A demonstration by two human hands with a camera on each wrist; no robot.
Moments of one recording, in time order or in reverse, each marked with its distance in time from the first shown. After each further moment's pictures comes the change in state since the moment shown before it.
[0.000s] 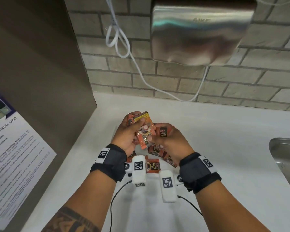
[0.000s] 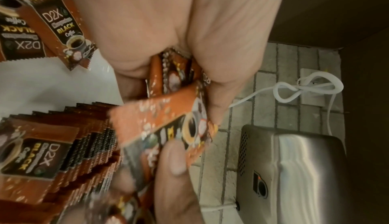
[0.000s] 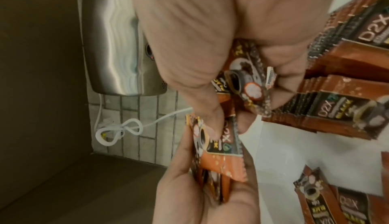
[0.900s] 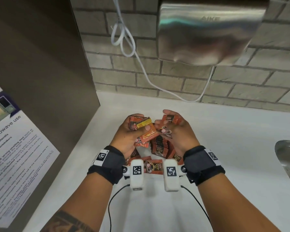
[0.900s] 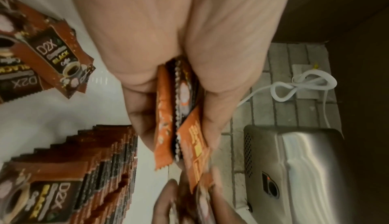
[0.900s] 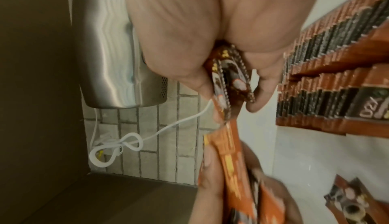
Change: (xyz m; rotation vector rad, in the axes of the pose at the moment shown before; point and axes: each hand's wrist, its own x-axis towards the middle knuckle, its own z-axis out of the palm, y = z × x) left_hand -0.003 0.000 -0.016 0.106 -0.078 0.060; right_hand 0.018 -0.017 -0.003 0.253 0.062 -0.033
